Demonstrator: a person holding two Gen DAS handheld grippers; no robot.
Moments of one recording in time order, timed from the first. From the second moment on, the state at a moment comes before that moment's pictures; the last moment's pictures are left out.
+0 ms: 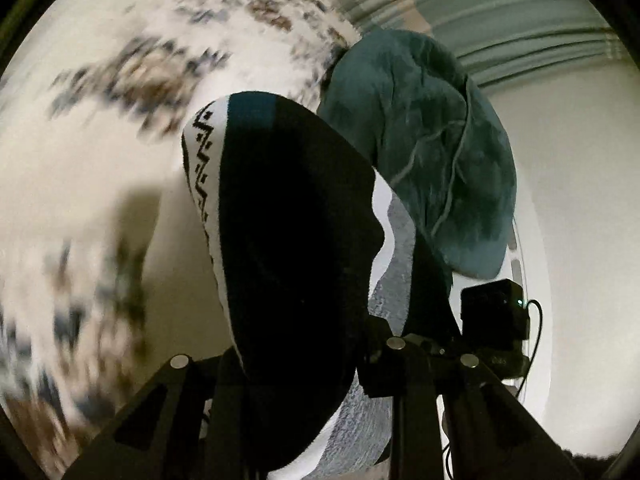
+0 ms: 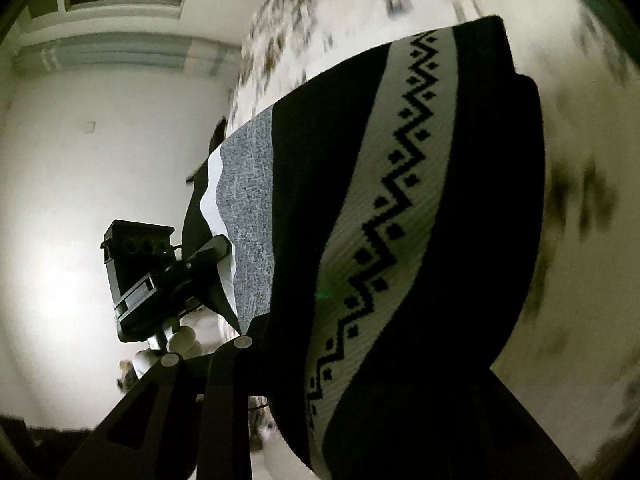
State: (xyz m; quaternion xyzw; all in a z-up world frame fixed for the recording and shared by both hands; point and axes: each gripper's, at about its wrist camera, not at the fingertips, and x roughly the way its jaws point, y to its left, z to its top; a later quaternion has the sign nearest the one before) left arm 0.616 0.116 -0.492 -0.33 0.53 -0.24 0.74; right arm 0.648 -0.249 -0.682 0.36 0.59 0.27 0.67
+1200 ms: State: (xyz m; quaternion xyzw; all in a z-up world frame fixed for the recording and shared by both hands) left arm 0.643 0.091 -0.589 -0.13 0.60 -0.05 0.79; right arm 0.718 -0.198 -0.741 0.09 0.61 0.05 0.79
